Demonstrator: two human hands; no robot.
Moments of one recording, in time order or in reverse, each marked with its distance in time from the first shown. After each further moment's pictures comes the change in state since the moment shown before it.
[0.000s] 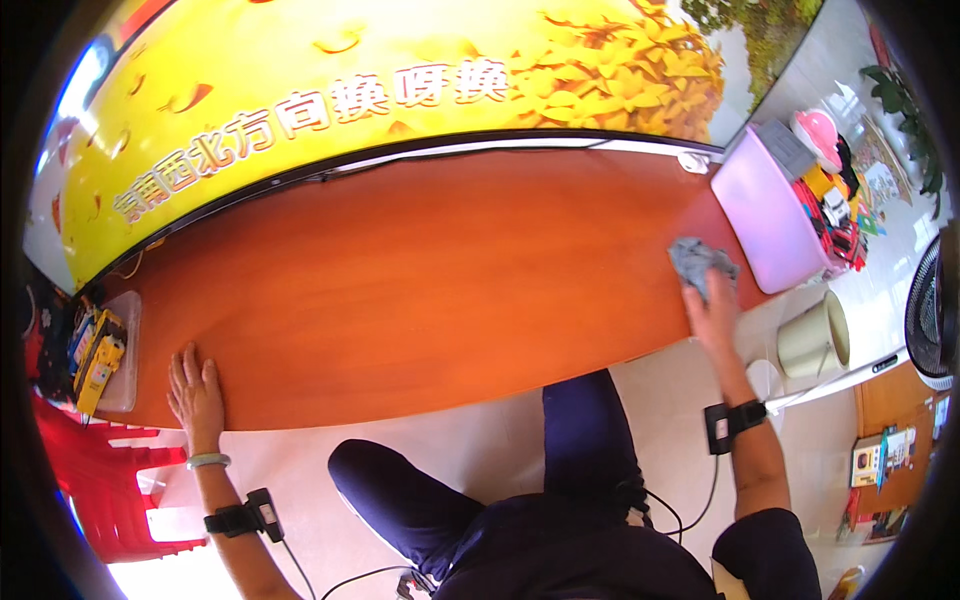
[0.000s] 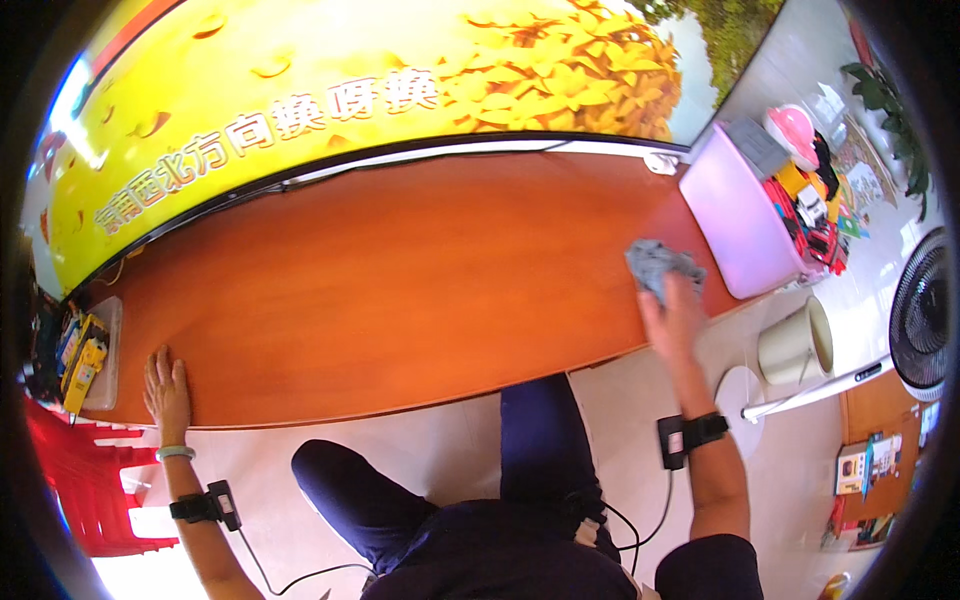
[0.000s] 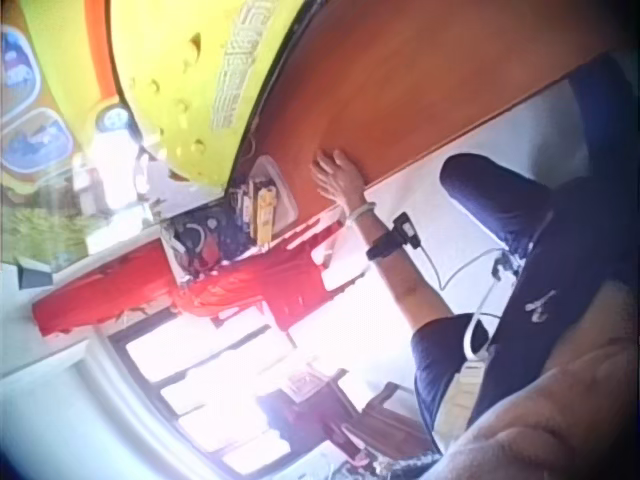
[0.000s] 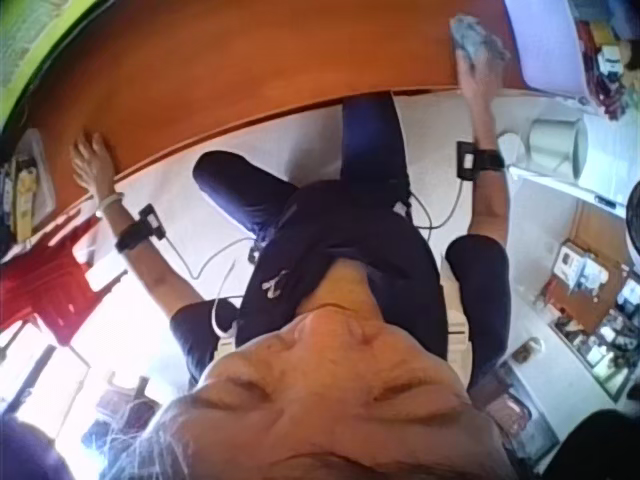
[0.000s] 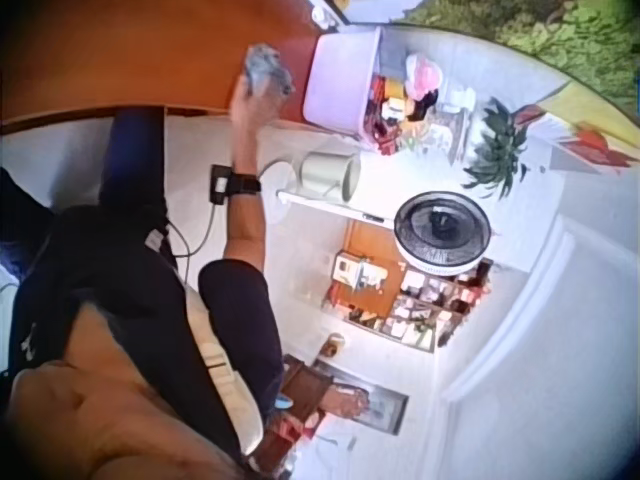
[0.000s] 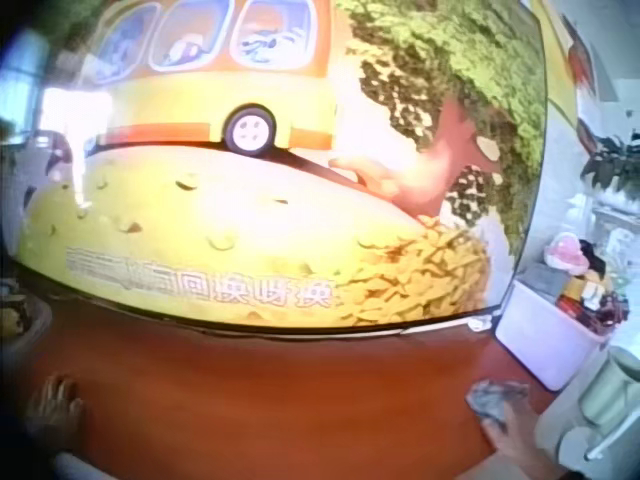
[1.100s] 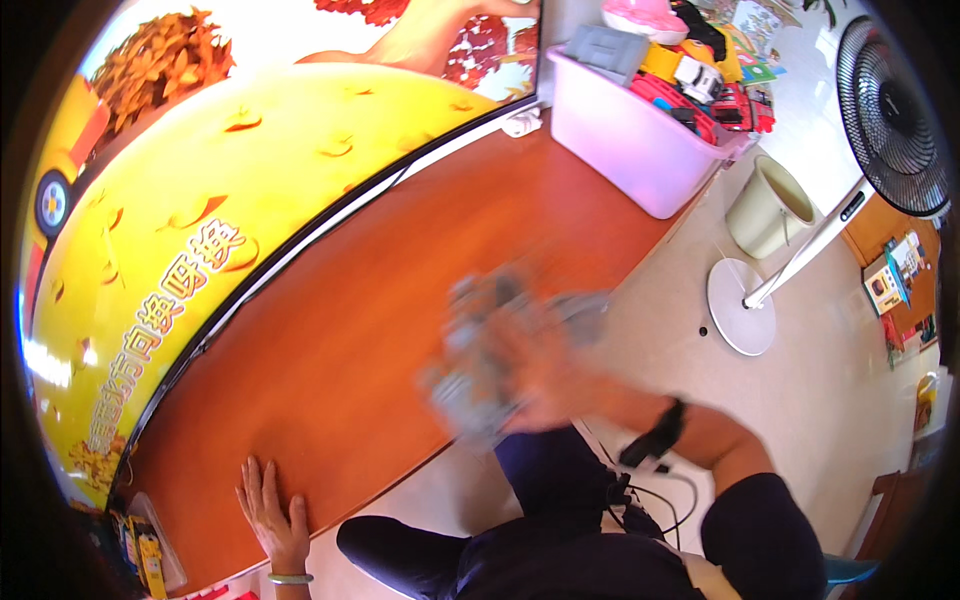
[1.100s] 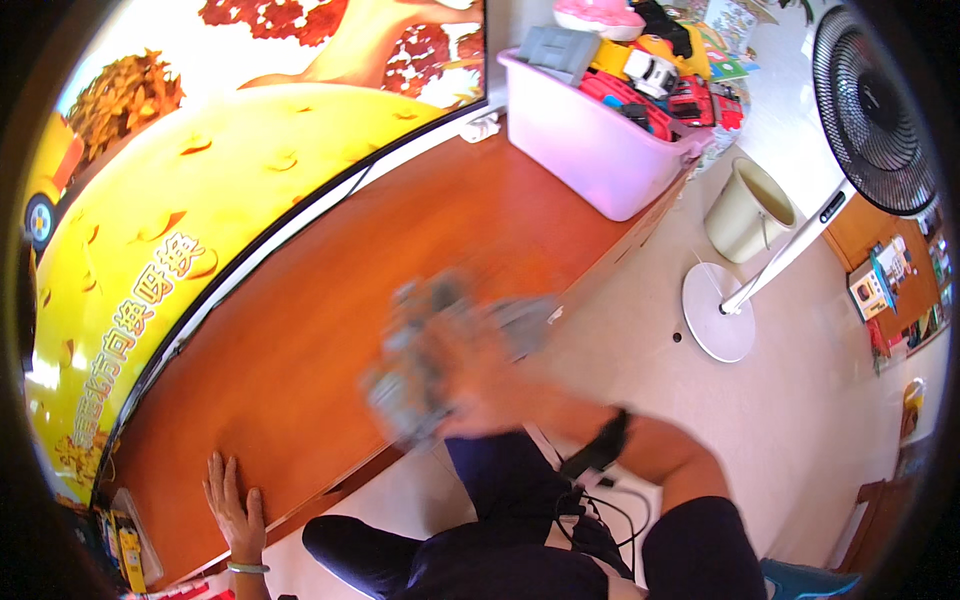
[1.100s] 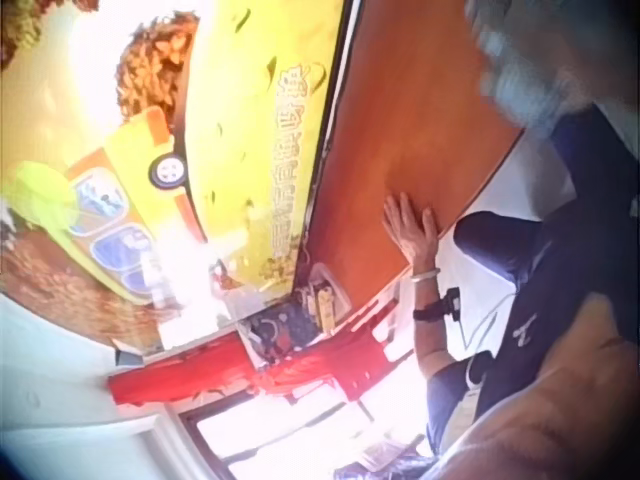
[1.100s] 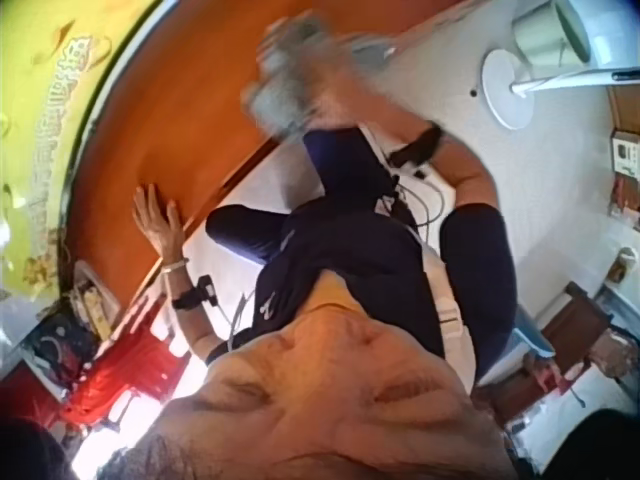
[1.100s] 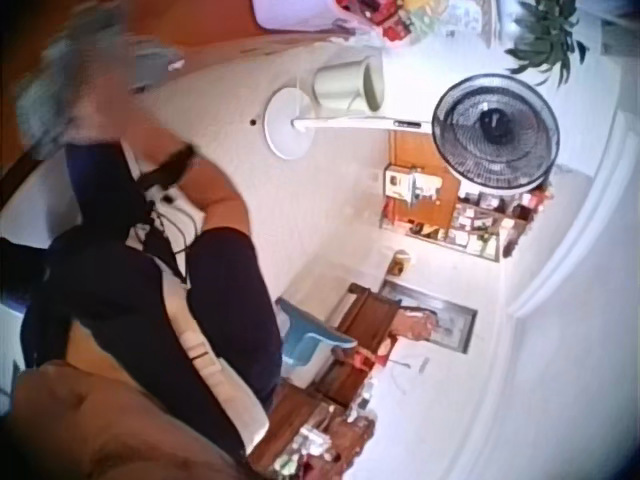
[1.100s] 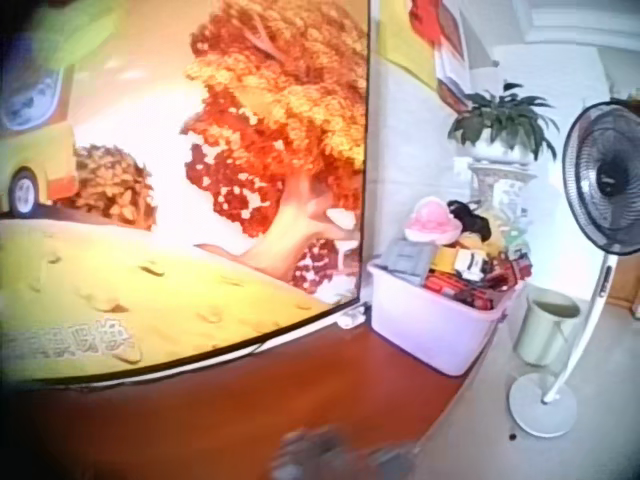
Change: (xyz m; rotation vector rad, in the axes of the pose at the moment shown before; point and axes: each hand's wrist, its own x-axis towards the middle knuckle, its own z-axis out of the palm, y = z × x) left_hand -0.103 0.164 -0.054 -0.202 -0.035 0.894; right_hand -0.023 -0.115 -0.026 0.344 -0.430 -0.328
